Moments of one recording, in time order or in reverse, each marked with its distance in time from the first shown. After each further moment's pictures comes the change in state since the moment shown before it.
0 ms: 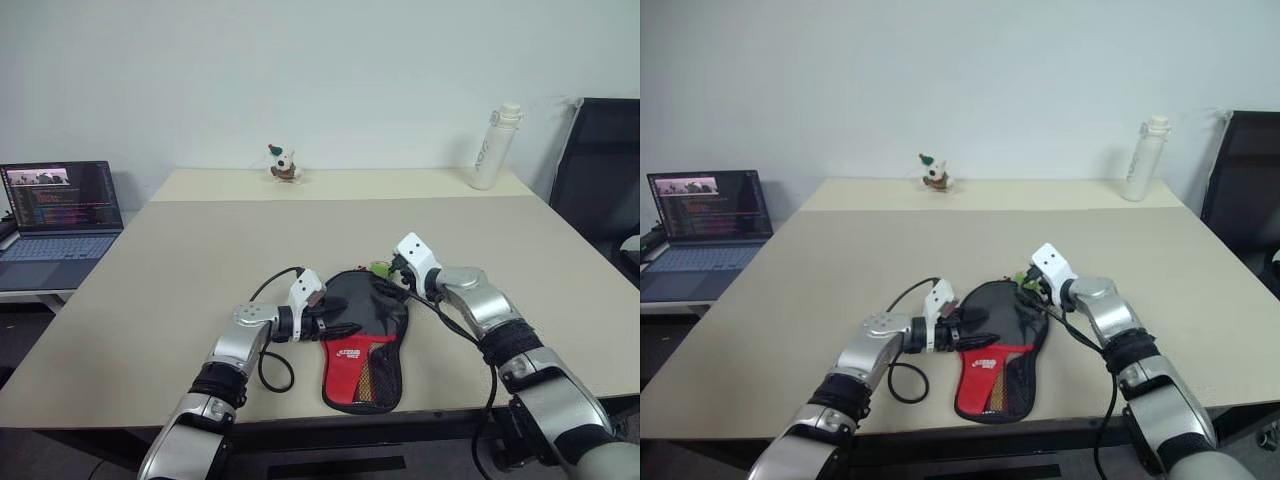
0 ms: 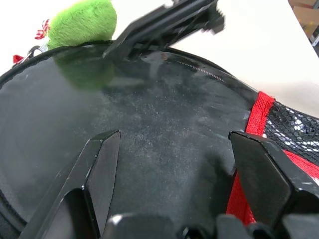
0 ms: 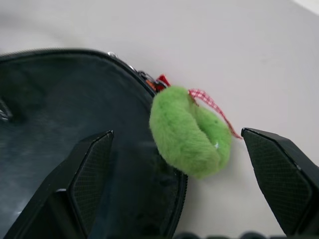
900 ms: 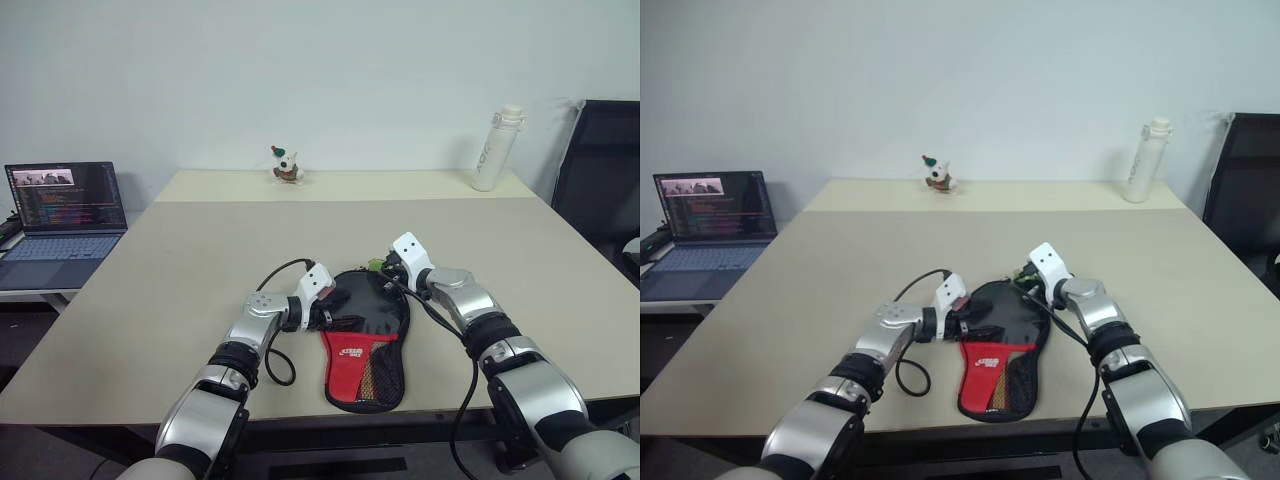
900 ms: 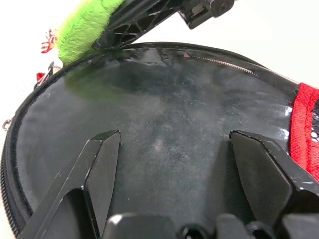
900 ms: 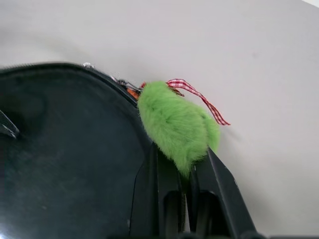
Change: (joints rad) left arm -0.182 -0.047 -0.028 0.396 0.095 -0.288 0.043; right arm -0.065 0.078 -0.120 0.154 -0.022 -0.016 -0.047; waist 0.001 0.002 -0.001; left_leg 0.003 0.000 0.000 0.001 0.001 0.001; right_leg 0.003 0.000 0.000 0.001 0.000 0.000
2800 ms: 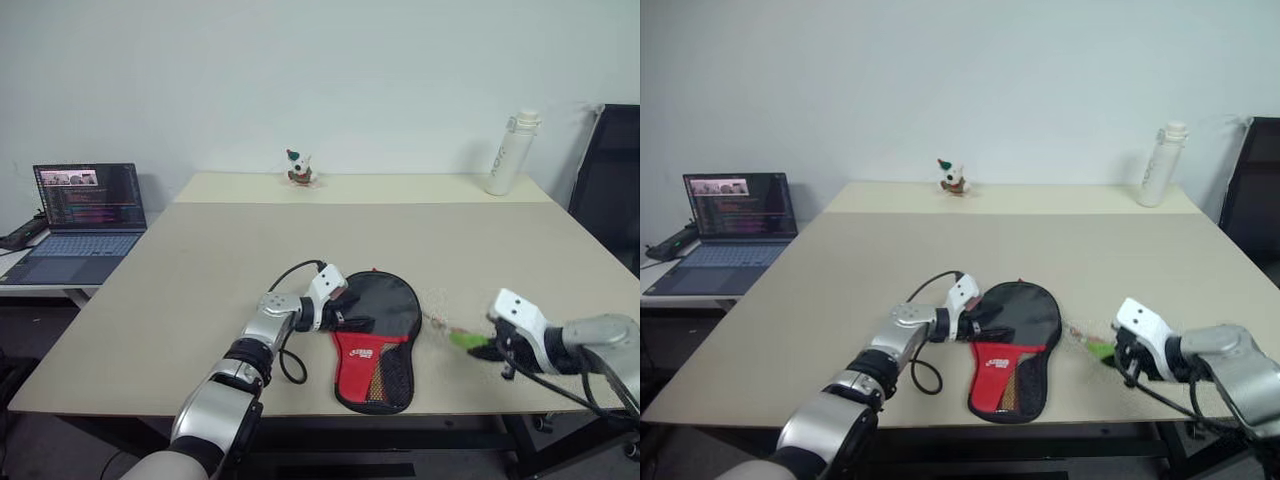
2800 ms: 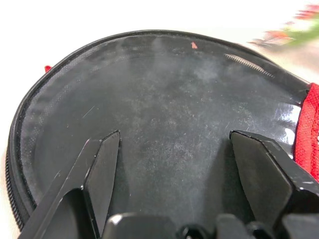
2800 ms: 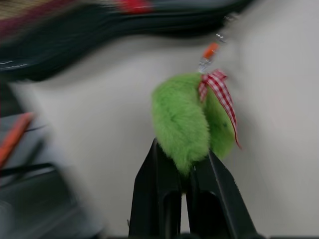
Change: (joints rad) left arm -0.048 -0.060 -0.003 0.086 0.033 0.013 0.042; right arm 0.839 -0.735 -0.129 -1.380 0.300 0.667 0.503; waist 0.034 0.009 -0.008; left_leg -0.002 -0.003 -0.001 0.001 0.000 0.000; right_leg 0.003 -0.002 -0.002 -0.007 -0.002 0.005
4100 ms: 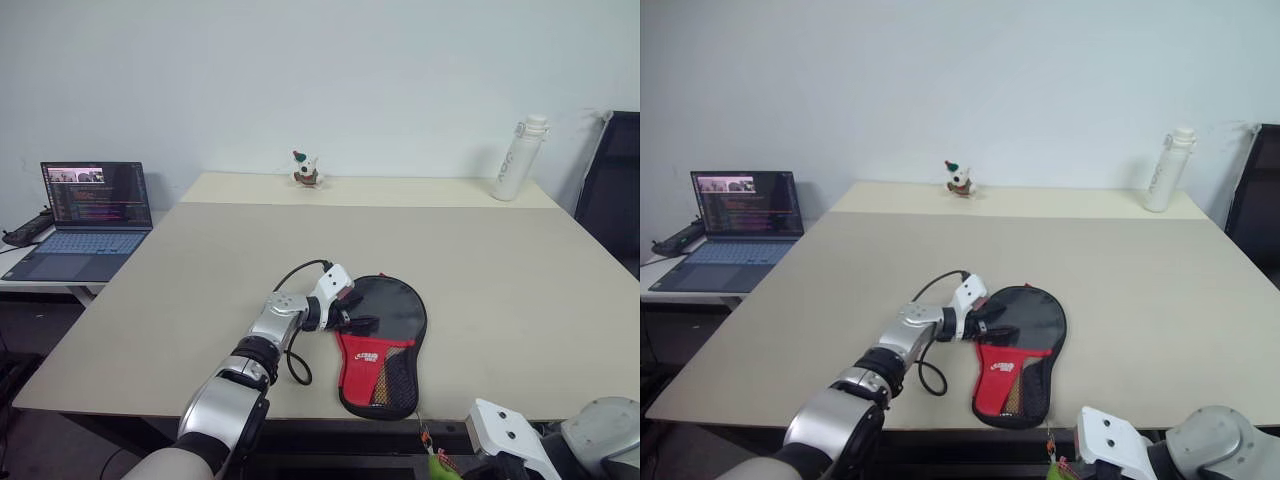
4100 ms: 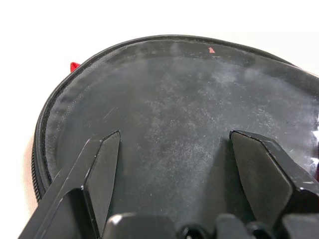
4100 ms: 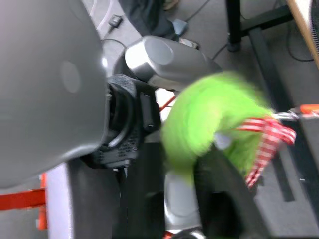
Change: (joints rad) left arm -0.021 -0.035 0.000 0.031 0.031 -0.007 0.048; right arm 0.316 -0.144 -0.057 -0.521 0.475 0.110 -0.060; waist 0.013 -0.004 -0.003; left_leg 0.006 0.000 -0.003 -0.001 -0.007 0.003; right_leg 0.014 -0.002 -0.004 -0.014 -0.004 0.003
